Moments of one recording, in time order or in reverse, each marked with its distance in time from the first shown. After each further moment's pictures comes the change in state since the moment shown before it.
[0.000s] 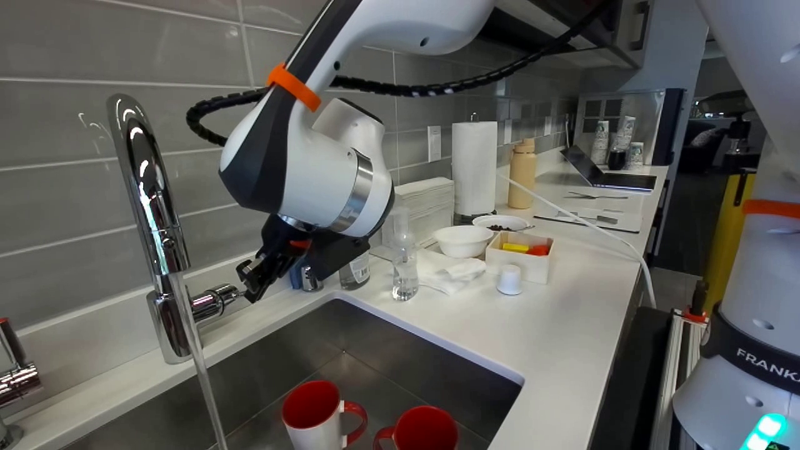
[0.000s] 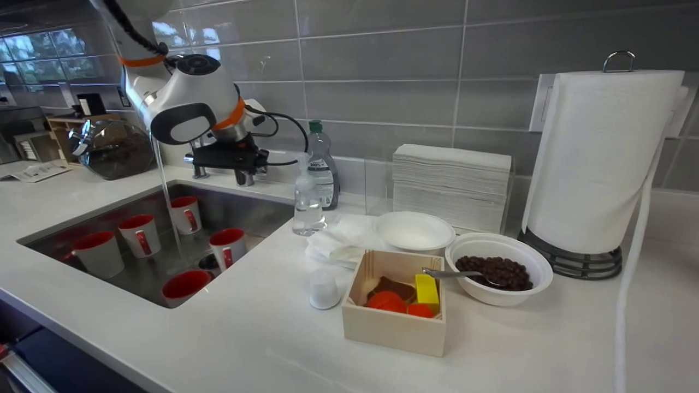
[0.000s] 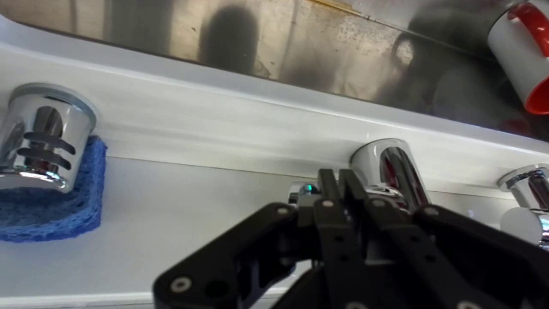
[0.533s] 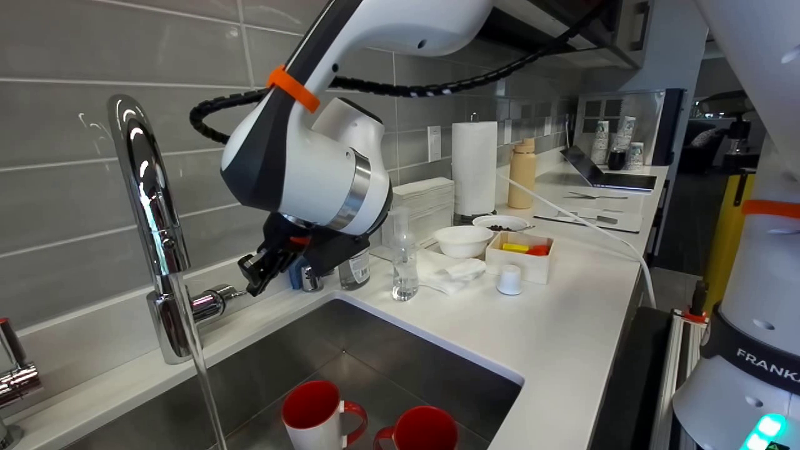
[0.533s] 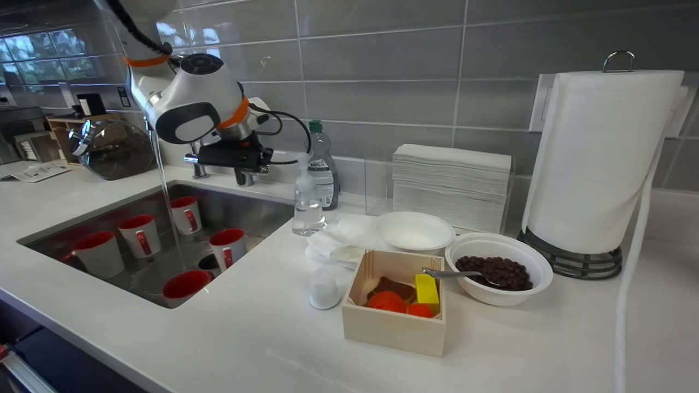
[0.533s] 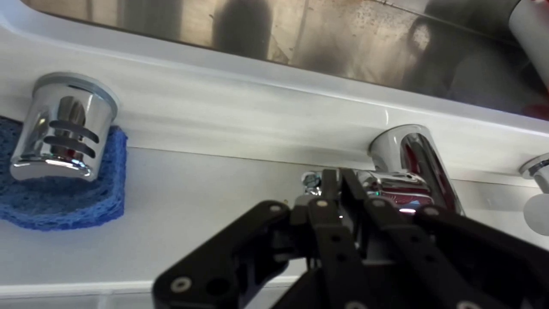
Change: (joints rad) arm 0.009 0.002 -0.022 0.016 0.000 0.008 0.018
